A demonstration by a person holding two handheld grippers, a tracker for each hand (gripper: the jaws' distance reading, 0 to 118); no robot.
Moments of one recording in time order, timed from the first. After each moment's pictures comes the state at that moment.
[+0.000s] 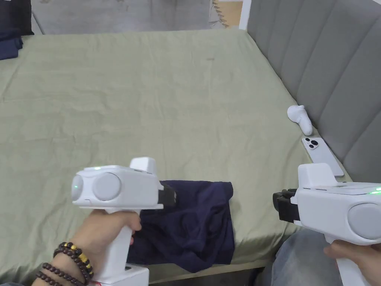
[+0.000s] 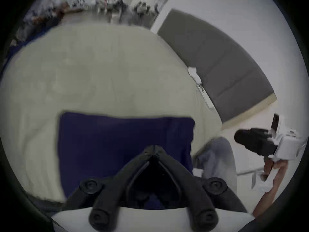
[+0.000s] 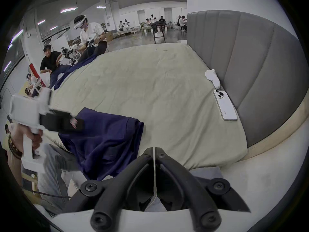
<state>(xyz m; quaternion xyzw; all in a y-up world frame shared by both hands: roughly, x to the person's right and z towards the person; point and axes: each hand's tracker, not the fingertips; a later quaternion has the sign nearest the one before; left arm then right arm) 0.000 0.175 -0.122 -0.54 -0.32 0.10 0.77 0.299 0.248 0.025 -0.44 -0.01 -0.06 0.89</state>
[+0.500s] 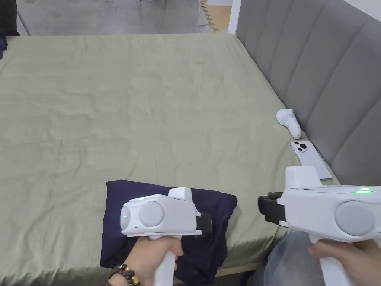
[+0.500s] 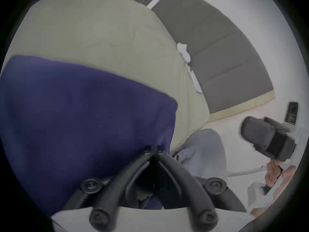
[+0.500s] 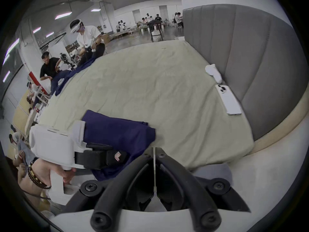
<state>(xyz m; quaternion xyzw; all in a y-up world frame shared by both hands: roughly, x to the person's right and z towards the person) 0.060 0.141 -0.093 -0.55 -0.35 0.16 0.74 0.293 0.244 0.012 -0.45 0.01 -0.11 0.89</state>
